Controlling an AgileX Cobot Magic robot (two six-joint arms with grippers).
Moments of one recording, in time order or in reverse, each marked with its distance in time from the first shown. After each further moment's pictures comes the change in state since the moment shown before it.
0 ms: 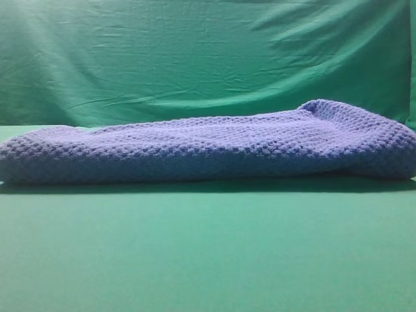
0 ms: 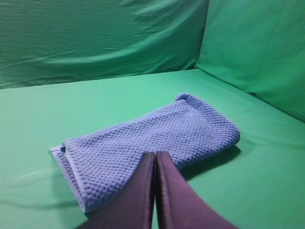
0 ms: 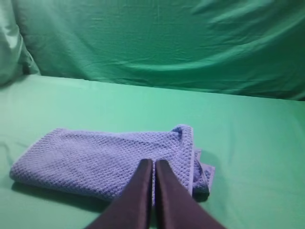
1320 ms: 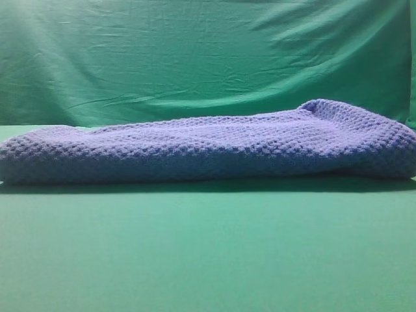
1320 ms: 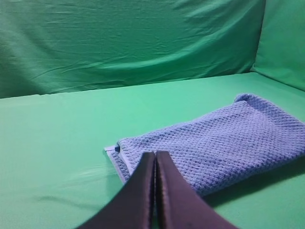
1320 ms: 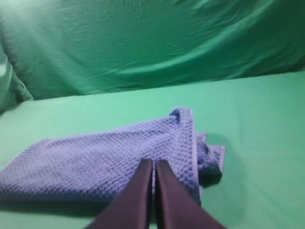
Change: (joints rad) left arm 0.000 -0.059 0.248 0.184 -0.318 -0.050; right arm 0.000 -0.219 0.510 0.077 -0.436 0.066
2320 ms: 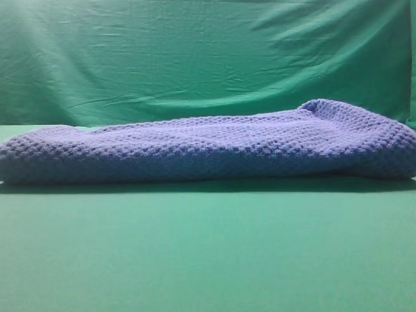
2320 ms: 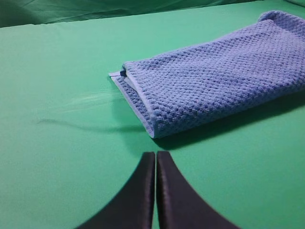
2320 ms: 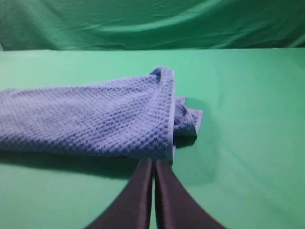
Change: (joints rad) left arm 0.000 0.000 0.224 0.047 -0.024 0.000; right arm 0.000 0.000 0.136 -0.091 -0.020 0.002
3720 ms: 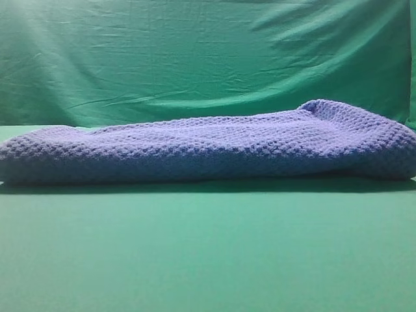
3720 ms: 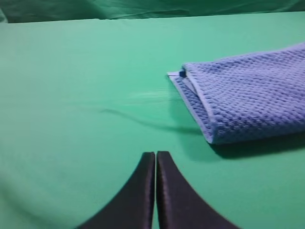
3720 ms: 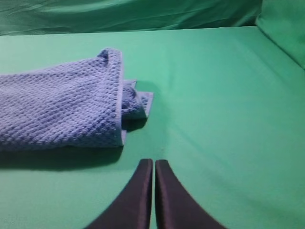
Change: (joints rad) left arm 0.202 0.000 0.000 0.000 0.012 0.000; right arm -0.149 0.000 0.001 -0.046 0.092 -0.024
